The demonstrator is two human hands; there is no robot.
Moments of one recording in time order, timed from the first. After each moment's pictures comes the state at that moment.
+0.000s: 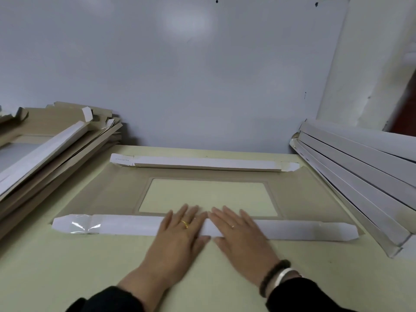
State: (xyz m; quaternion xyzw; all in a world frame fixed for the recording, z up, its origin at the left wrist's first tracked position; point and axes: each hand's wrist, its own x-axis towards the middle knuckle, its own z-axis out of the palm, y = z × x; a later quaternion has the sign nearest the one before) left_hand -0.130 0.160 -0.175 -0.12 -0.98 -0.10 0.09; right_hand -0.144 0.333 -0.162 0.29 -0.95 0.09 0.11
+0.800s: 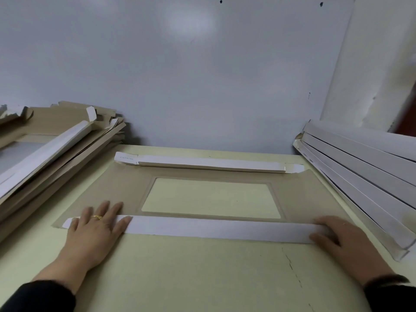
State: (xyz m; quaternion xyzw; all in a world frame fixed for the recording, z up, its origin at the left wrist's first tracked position) left_hand -0.128 0.032 -0.169 0.17 -0.98 -0.09 0.03; right_hand -0.143 0.485 -0.154 0.03 -0.97 0.22 0.13
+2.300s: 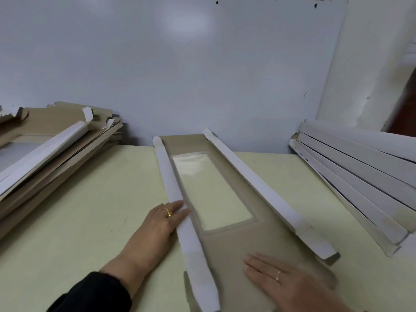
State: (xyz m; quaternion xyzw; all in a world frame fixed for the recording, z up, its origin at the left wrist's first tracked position) left_hand -0.125 0.130 -0.151 -0.19 -0.96 -0.08 0.20; right_hand -0.082 0.397 -0.165 0.39 -0.89 -0.04 0.24
